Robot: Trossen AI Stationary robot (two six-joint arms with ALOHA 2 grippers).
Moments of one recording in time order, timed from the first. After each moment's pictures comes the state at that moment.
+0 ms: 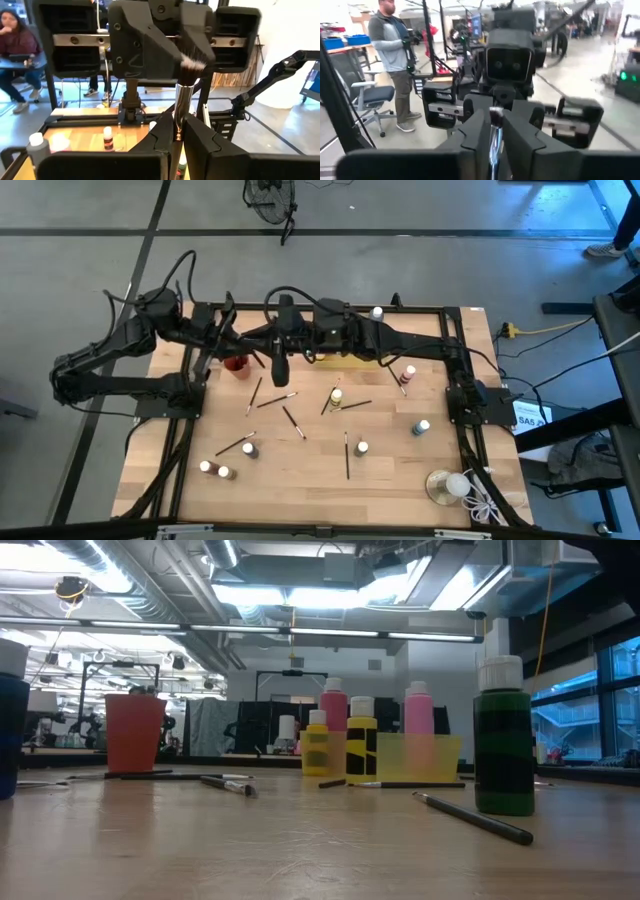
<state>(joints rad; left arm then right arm) 0.37 0.76 1.04 -0.30 0.55 -0.09 0.05 2.11 2.36 -0.25 0.01 0.09</state>
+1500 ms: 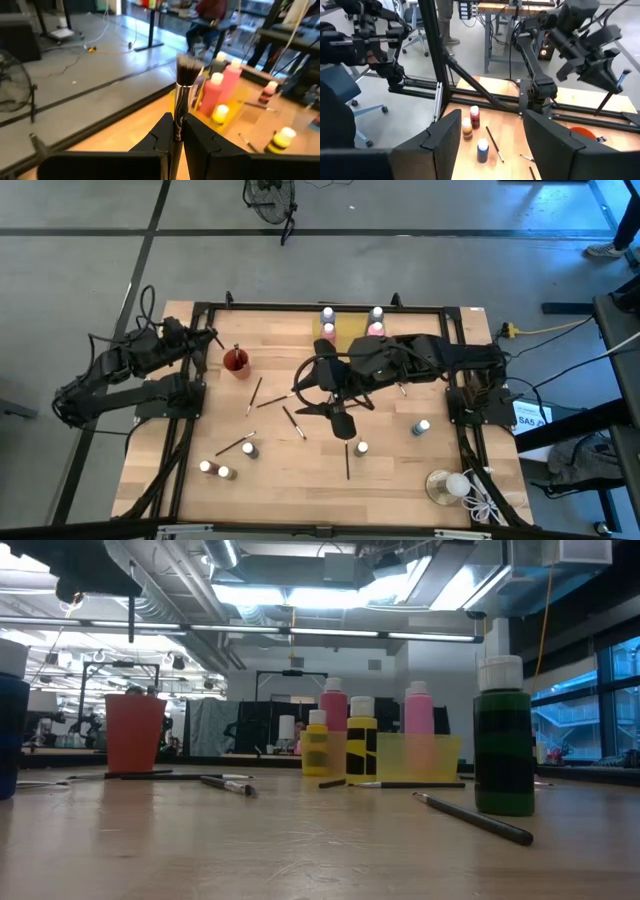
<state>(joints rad) 0.37 0.19 0.66 -0.73 -0.34 -0.26 0.26 1.91 2.36 -0.83 0.00 0.03</state>
